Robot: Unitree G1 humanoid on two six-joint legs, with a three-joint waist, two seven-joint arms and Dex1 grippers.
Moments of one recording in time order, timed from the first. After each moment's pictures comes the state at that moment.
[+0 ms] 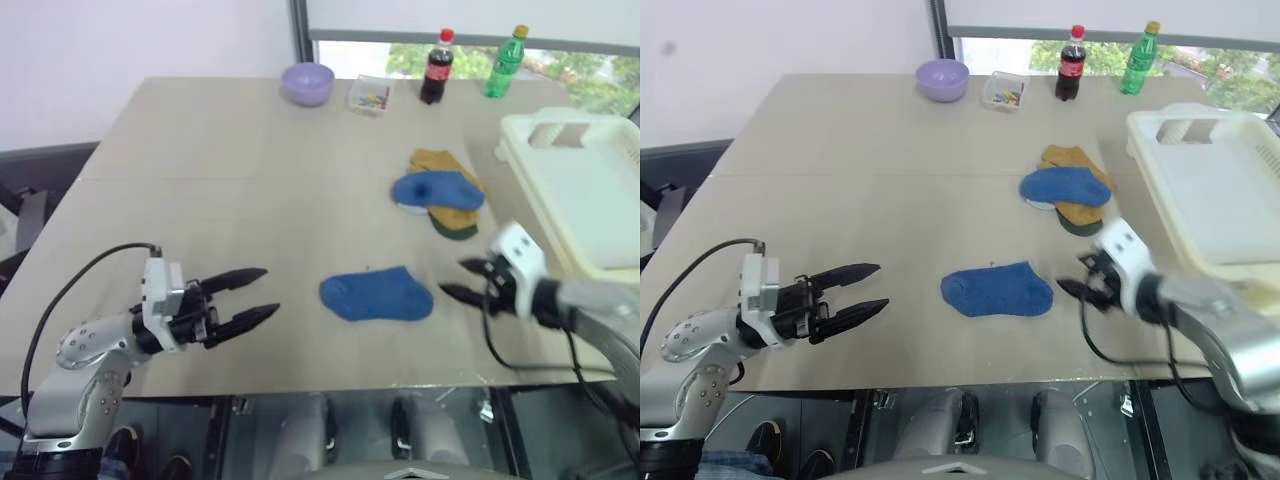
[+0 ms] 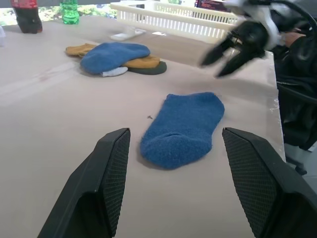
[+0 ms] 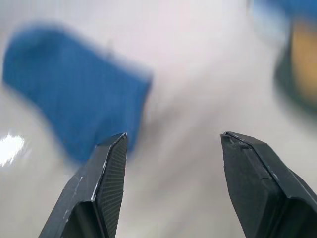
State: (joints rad) left arm 0.13 0.72 0.29 -0.27 -0.69 0.19 -1.18; right arm -0.31 -0.66 0.02 -0.50 0.39 0.92 0.66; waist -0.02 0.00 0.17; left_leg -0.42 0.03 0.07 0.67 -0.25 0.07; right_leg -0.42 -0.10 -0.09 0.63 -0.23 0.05
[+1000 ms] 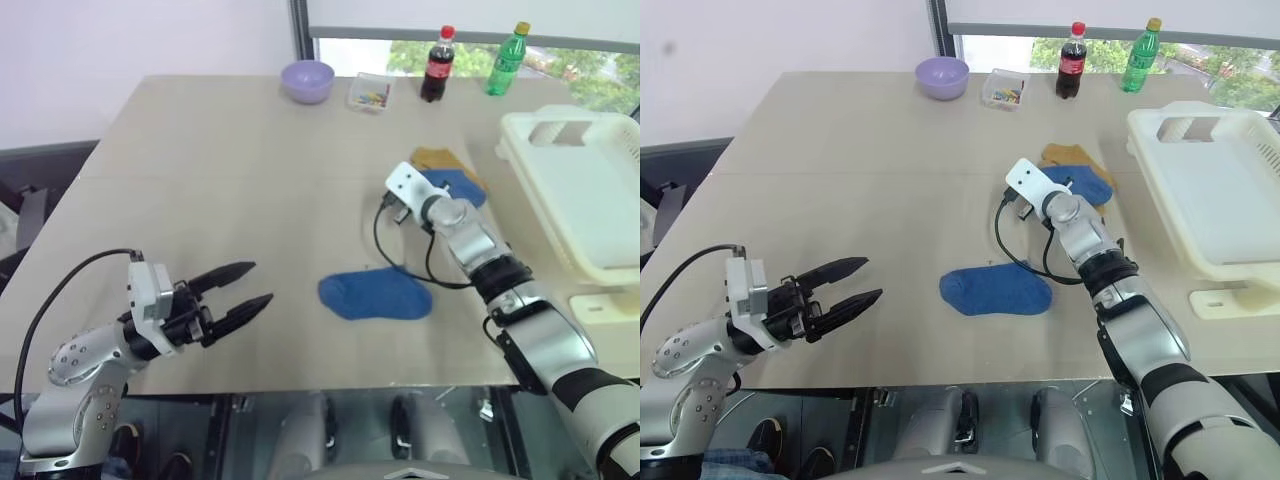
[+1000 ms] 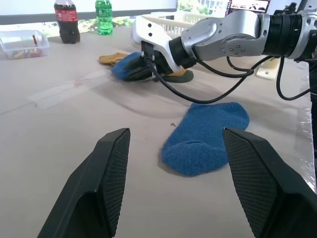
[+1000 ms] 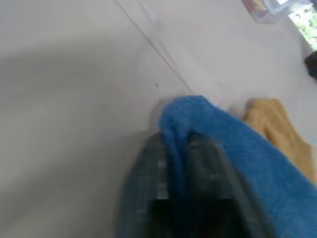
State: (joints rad) left arm 0.18 0.66 0.34 -0.33 -0.69 0.16 -1.09; right arm -0.95 -0.25 0.34 0.73 -0.24 0.28 0.30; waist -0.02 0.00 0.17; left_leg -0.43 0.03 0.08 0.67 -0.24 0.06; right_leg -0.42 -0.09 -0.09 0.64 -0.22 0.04
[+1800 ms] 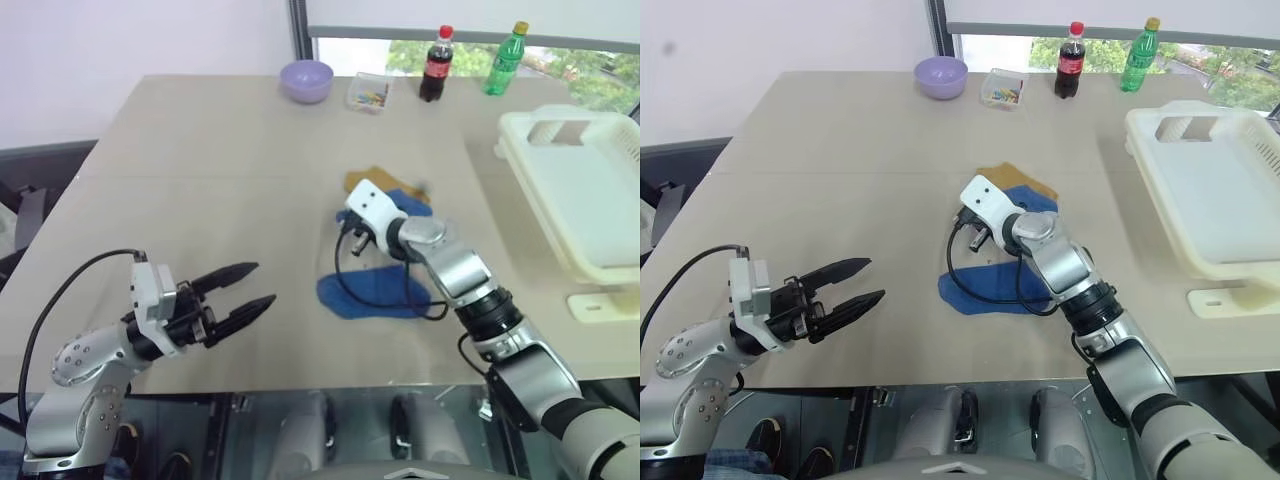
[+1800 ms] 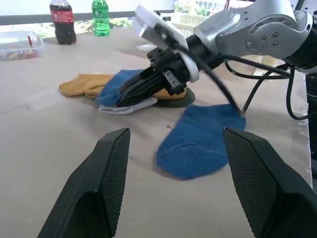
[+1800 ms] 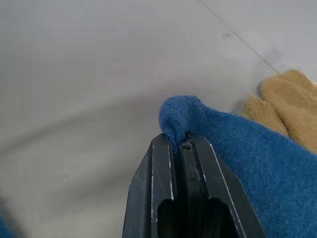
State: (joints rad) left arm 0.19 0.66 0.33 -0.33 -0.69 0.16 -1.09; right arm -0.77 -0.17 0.38 0.19 -0.12 0.66 0.54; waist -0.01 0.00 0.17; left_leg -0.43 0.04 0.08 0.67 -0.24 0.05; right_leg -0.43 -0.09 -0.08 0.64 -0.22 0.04
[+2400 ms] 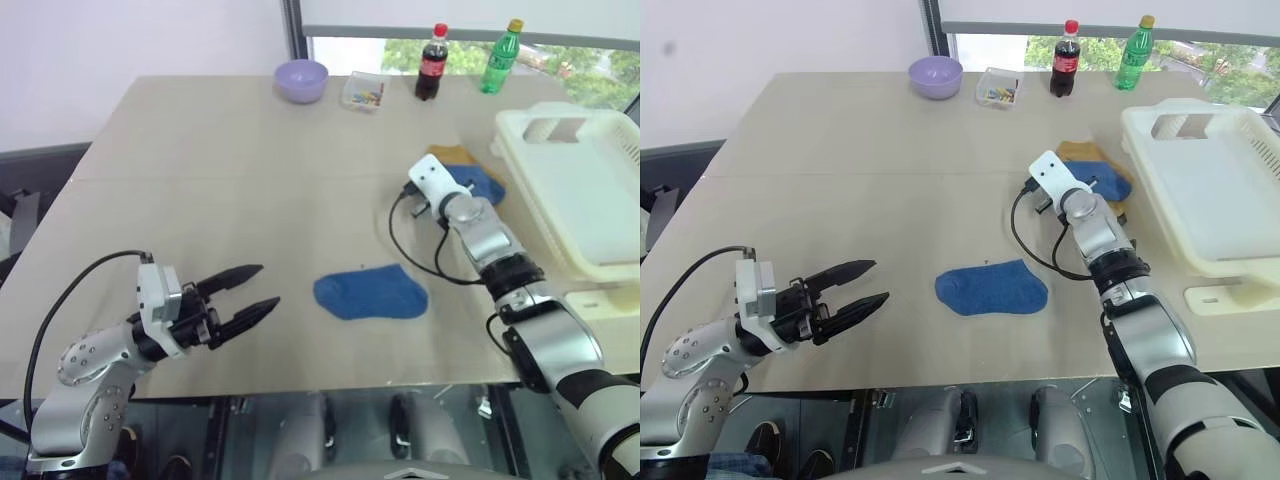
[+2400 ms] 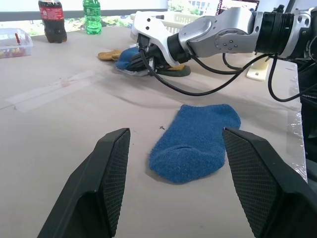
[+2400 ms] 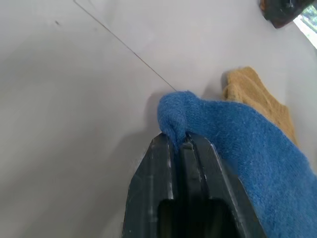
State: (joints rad) left arm 0.19 0.66 0.31 -0.34 -0.69 0.16 -1.09; right arm -0.94 -0.27 0.23 0.73 -0.20 0.34 0.27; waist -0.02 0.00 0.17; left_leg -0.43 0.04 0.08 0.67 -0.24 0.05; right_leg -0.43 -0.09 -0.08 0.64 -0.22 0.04
